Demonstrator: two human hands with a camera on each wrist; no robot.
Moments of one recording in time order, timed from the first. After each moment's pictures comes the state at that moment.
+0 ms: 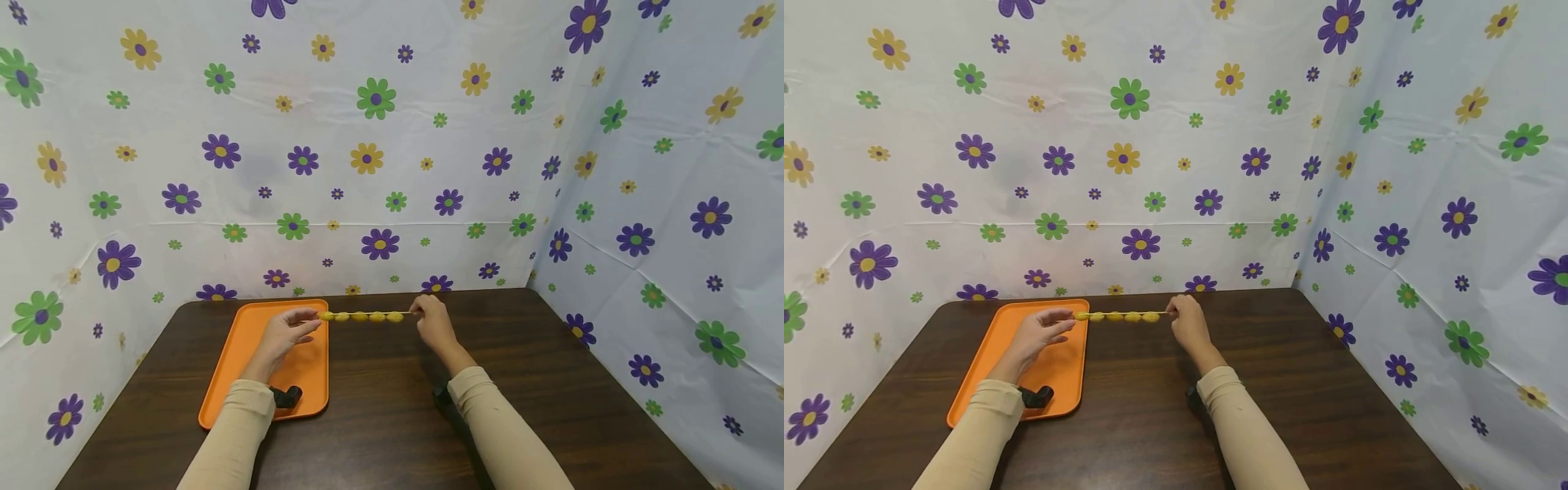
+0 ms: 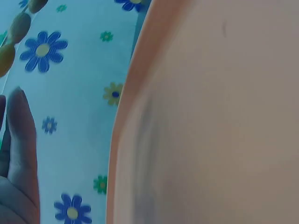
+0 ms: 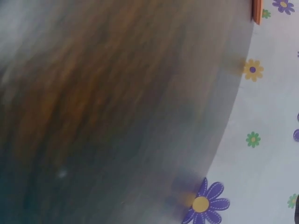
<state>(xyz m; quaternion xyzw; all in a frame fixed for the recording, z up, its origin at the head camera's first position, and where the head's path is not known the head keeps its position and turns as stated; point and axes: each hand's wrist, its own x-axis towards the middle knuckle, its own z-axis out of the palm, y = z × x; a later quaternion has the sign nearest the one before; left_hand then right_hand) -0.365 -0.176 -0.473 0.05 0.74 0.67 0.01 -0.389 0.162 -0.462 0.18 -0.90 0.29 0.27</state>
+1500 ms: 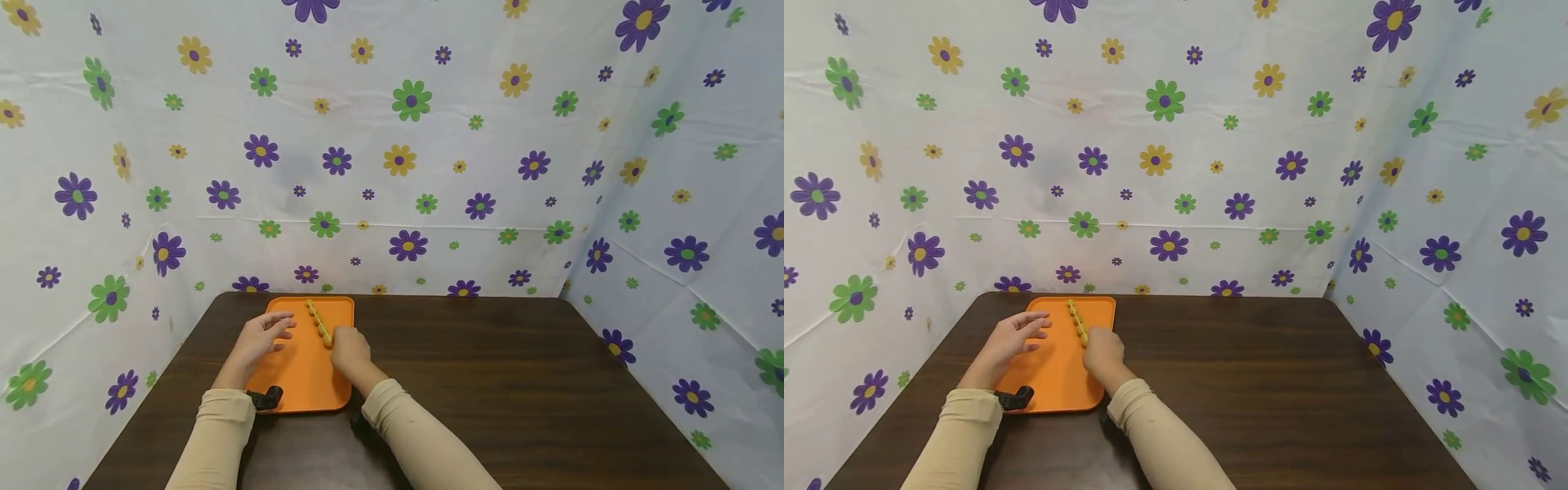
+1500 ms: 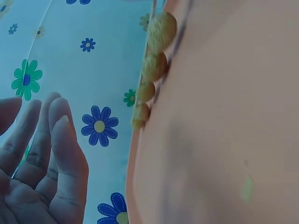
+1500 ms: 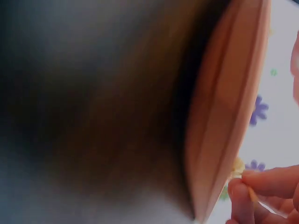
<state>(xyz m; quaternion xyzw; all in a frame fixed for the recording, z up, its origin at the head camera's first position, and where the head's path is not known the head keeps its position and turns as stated) -0.325 -0.254 -0.457 -0.02 0.78 0.62 0.00 -0.344 -0.055 -0.468 0.12 -0.97 0.19 0.03</state>
